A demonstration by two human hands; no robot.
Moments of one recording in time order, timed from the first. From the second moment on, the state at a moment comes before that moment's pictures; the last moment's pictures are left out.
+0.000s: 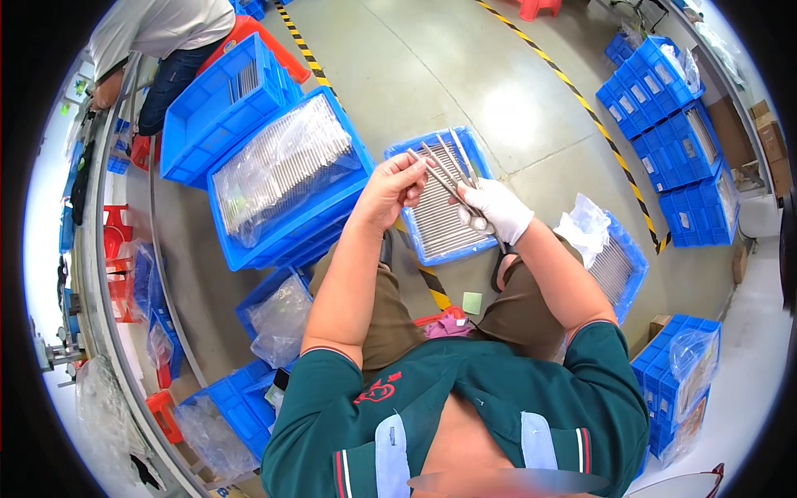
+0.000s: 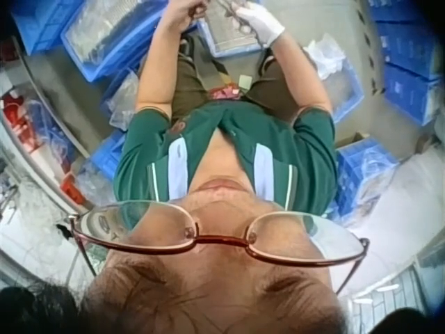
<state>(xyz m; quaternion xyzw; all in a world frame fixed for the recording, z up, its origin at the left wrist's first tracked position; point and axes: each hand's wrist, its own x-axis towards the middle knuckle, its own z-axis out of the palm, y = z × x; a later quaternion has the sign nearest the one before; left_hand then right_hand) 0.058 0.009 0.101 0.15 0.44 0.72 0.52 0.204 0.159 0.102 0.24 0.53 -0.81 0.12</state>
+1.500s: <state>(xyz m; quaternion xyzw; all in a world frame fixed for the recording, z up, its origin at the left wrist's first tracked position) 0.039 -0.004 0.105 0.19 0.53 0.79 0.24 0.211 0.142 0.095 -0.01 0.33 -0.89 0.31</state>
